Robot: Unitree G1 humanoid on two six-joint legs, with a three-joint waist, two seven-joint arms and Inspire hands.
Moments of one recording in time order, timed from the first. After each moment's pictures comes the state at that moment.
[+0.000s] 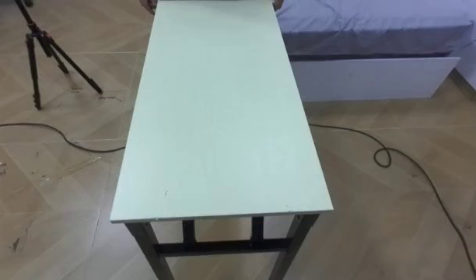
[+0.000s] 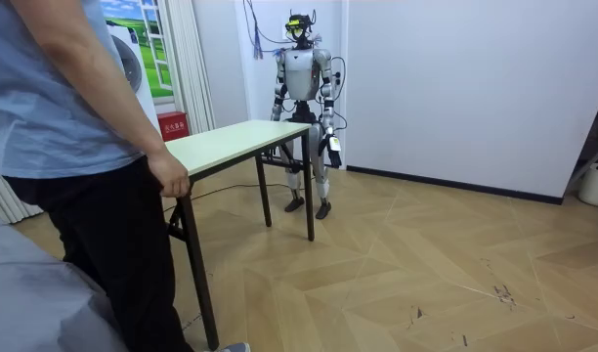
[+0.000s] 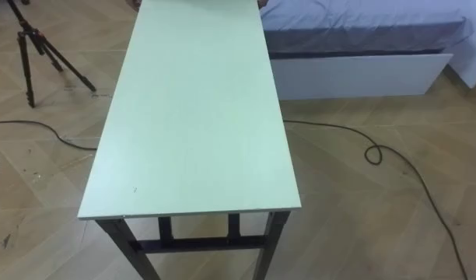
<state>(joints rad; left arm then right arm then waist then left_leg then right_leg) 0.15 0.14 0.05 1.12 0.23 -0.05 0.30 0.08 -0.18 0.03 1.29 0.41 -0.02 0.07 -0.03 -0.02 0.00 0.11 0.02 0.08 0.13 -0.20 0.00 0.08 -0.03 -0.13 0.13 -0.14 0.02</state>
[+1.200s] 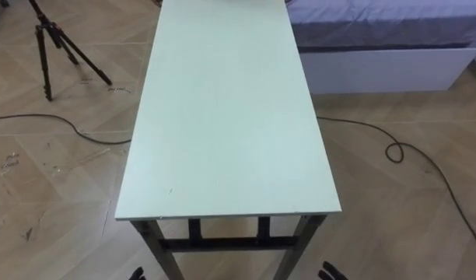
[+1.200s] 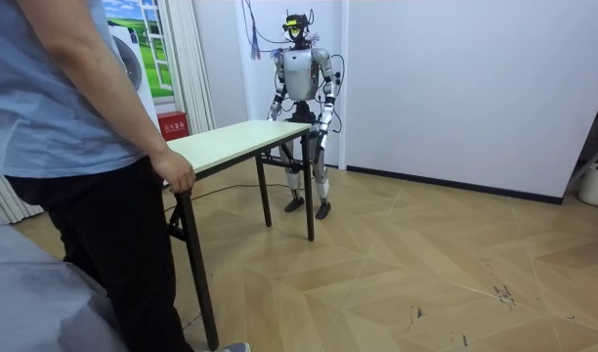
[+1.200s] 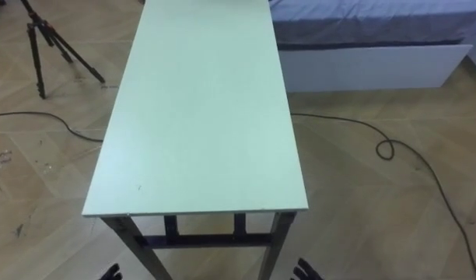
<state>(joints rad) 0.29 0.19 -0.13 0.68 -0.56 -0.06 -0.11 0.28 -0.21 0.06 0.73 0.55 -0.05 0.37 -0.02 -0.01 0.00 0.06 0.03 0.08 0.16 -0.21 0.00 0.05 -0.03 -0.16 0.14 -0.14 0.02</state>
